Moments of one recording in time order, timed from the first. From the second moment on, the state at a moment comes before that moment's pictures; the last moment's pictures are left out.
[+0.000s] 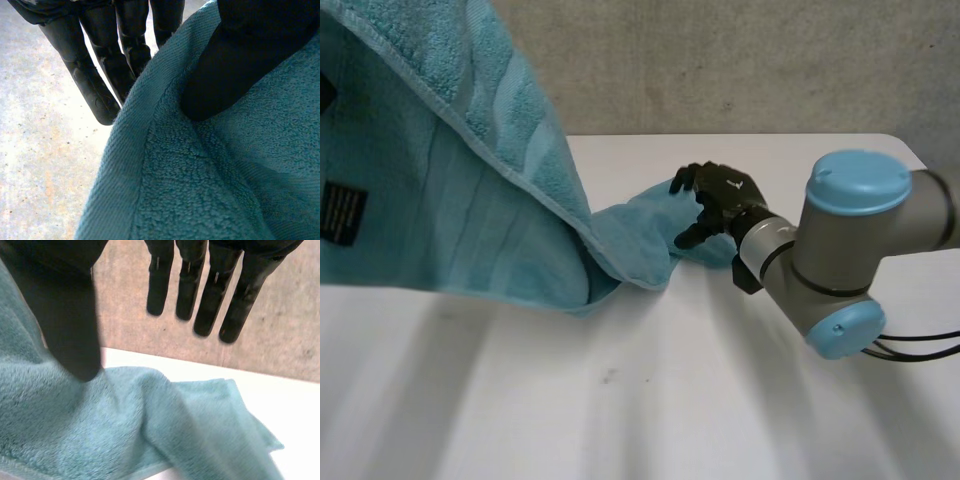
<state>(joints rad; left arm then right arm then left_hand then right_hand) 4.33 -1.31 -1.42 3.26 -1.49 3.01 2.09 -0.93 1.21 -0.16 1.42 3.36 1.14 1.20 1.19 1.20 0.96 0.49 0.56 0.57 0.58 0.42</state>
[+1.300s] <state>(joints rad) 4.63 -1.77 -1.55 3.25 -1.47 2.96 1.92 -1.41 1.40 0.11 1.37 2.79 1.14 1.20 1.19 1.20 0.96 0.97 1.18 1.18 1.19 0.98</state>
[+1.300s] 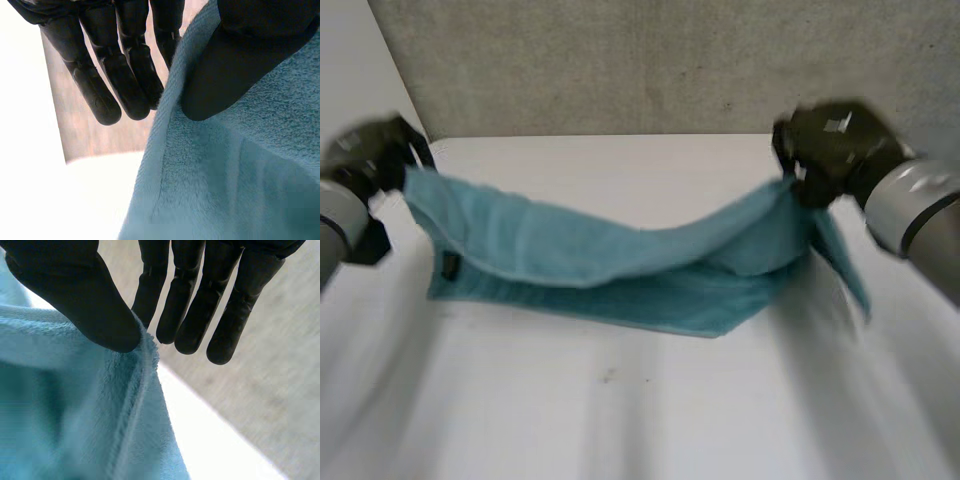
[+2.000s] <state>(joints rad) 4.56 -1.64 -1.96 3.39 -1.39 3.56 1.91 -1.19 1.71 -0.22 1.37 2.91 0.23 0.21 0.23 0.22 0.05 0.97 1.18 1.18 1.19 0.99</state>
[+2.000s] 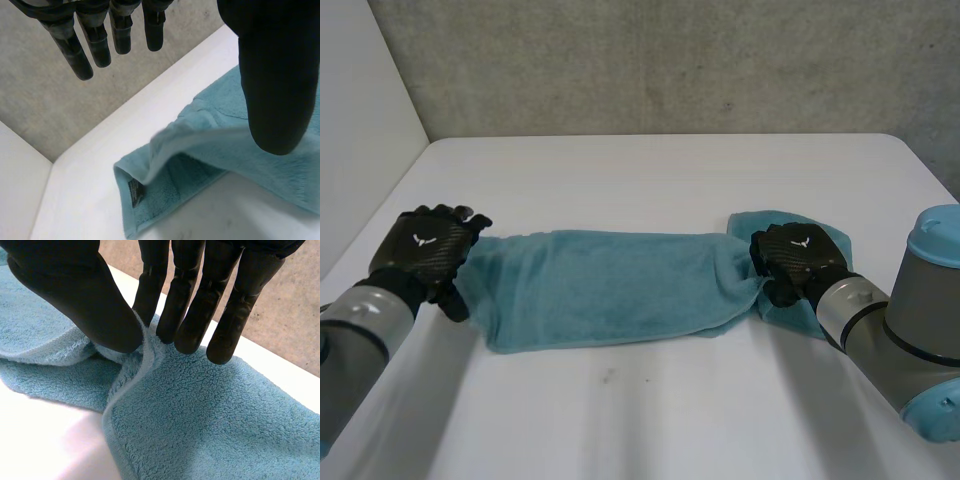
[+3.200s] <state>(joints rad) 4.54 -1.93 -1.92 3.40 -1.41 3.71 1.91 -1.14 1.70 -0.22 1.37 2.91 0.41 0.41 0.41 0.42 0.25 0.97 1.18 1.19 1.19 0.99</state>
